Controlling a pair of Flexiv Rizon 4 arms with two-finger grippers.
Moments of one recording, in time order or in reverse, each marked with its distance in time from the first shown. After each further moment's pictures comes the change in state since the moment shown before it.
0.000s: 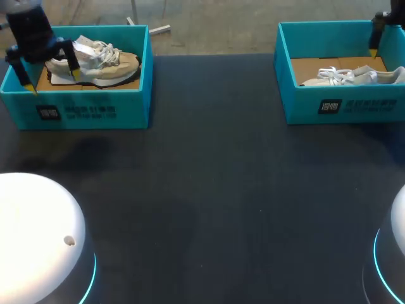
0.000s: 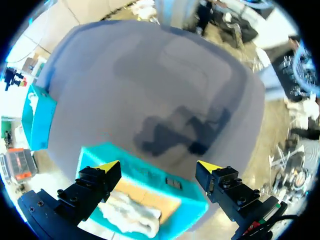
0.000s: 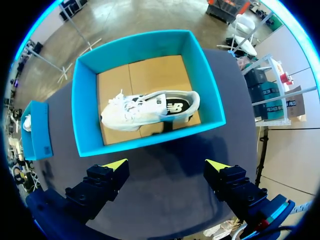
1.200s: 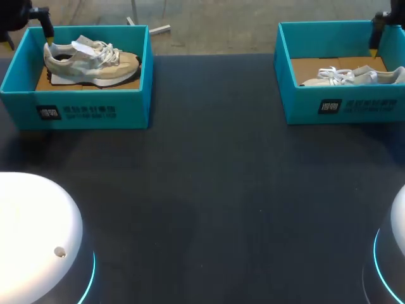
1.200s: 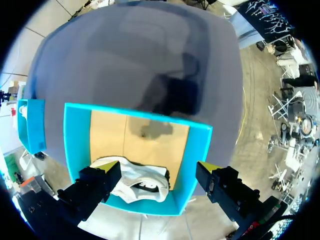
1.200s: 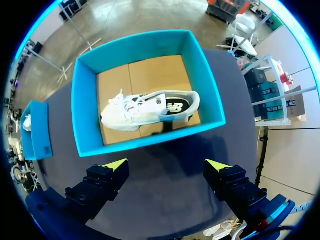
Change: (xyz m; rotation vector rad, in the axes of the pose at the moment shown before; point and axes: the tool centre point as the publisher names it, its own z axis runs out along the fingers) left arm 0.005 0.158 -0.005 -0.121 0.024 0.297; right arm 0.000 0.000 0.000 0.000 0.000 0.000
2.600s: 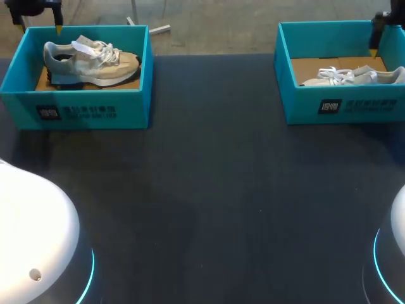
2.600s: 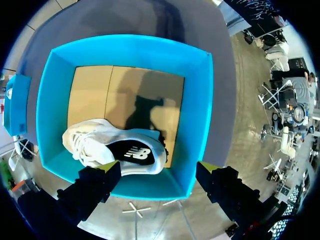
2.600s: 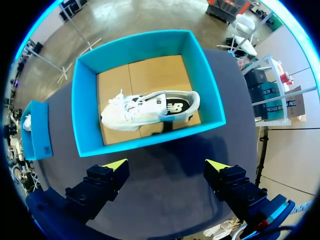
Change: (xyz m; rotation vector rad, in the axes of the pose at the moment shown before) left arm 0.002 0.134 0.064 -0.002 0.112 0.037; right arm 0.000 0.000 0.000 0.000 0.000 0.000
